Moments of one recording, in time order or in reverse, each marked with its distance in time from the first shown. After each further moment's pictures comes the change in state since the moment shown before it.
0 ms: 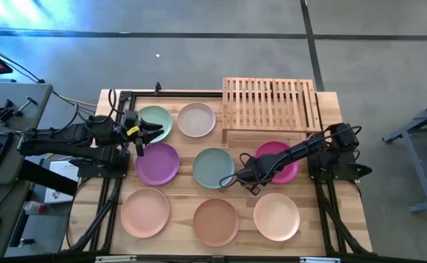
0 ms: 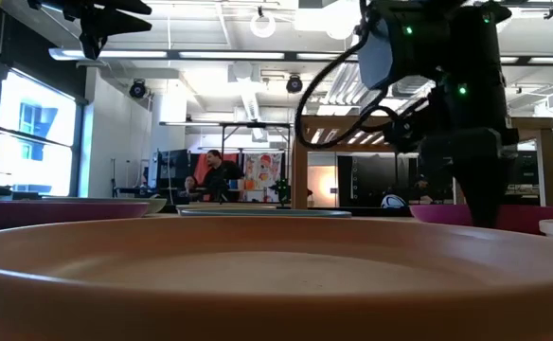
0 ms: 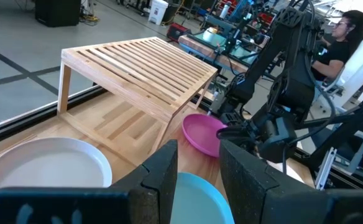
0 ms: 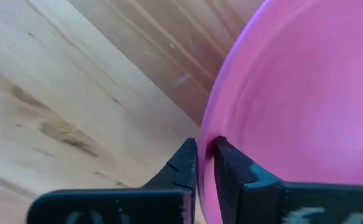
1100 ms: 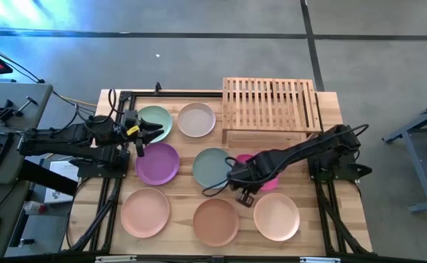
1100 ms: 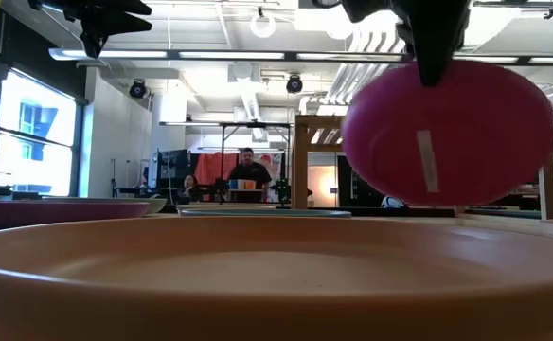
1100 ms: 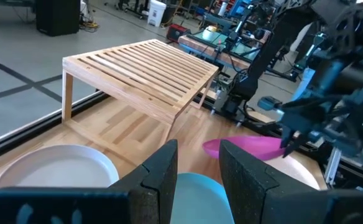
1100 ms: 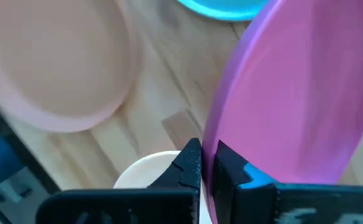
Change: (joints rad) left arm 0.000 0.000 0.000 0.001 -0.001 0.067; right arm 0.073 -0.004 0.507 -0.231 -0.082 -0.206
